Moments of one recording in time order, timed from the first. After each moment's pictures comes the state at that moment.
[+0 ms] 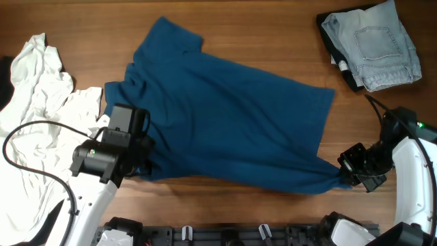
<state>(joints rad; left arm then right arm) -0.24 1.05 0.88 -1.06 -0.16 -1.12 -0.41 1.30 0.91 -1.39 -0.17 0.58</state>
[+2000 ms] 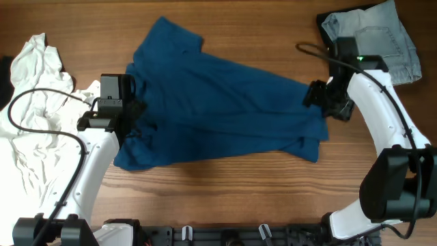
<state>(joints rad) -0.05 1.38 0.88 -0.56 -0.23 -0.89 0.01 1.74 1.36 -1.10 0.05 0.42</state>
